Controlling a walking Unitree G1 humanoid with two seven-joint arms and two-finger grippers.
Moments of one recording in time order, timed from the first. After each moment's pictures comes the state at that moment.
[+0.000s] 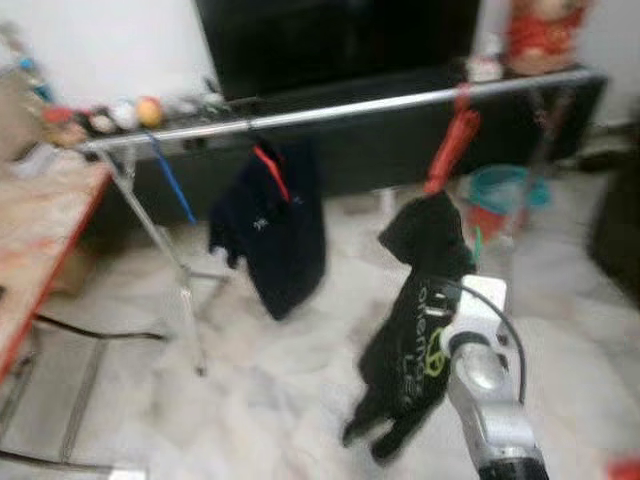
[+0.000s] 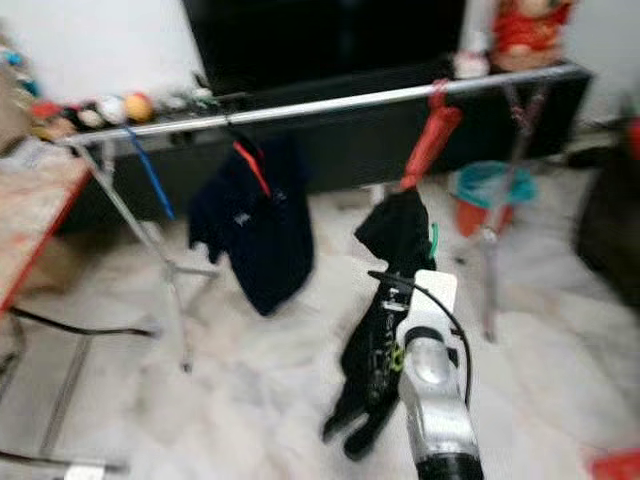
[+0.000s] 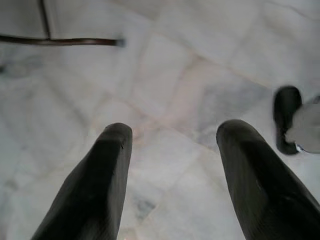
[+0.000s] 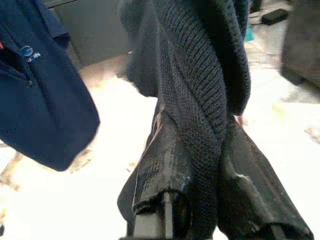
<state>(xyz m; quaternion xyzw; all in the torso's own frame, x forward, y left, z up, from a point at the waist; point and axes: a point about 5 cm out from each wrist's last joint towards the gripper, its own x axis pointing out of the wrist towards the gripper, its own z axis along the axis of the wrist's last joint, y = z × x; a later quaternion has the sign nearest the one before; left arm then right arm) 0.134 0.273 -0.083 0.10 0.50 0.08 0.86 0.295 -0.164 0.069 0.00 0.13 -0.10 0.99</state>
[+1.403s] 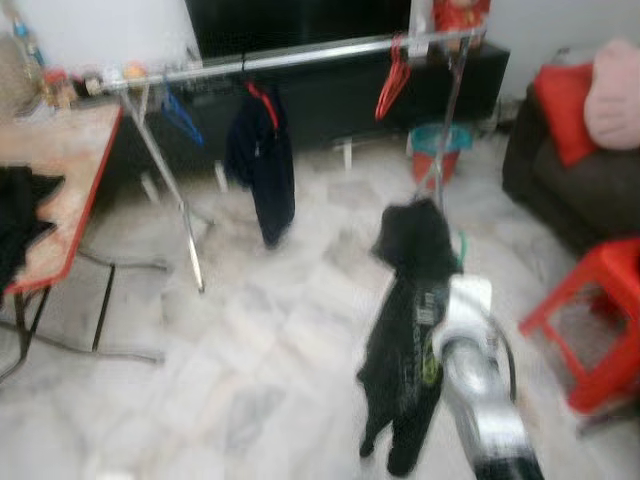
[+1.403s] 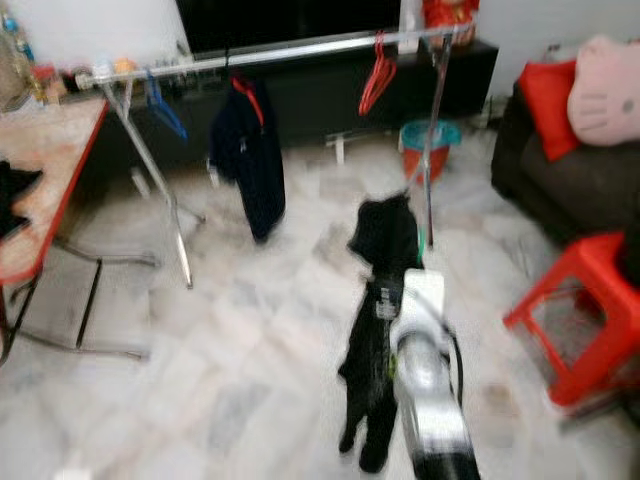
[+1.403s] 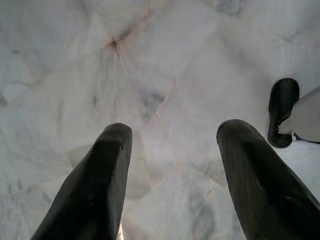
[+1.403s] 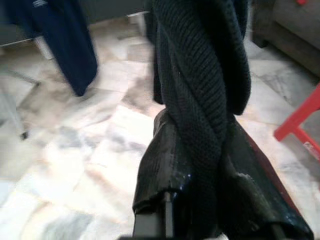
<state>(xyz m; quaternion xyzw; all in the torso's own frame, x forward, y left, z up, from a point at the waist) 0.119 0.281 -0.084 0.09 0.50 0.11 0.86 0.300 -0.153 0.061 -0.01 0.15 -0.07 0.99</state>
